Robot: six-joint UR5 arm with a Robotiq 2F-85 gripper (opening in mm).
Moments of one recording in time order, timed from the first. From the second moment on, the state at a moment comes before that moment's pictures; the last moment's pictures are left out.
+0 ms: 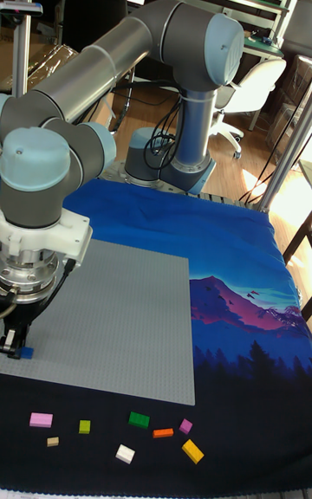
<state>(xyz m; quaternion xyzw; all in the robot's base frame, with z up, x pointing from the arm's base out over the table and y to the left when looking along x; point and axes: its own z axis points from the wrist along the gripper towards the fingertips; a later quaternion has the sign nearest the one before) 0.660 -0.188 0.004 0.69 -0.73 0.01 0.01</state>
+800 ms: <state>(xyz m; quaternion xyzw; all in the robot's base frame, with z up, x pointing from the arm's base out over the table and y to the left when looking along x) 0.662 -0.185 0.003 0.68 -0.73 0.01 0.00</state>
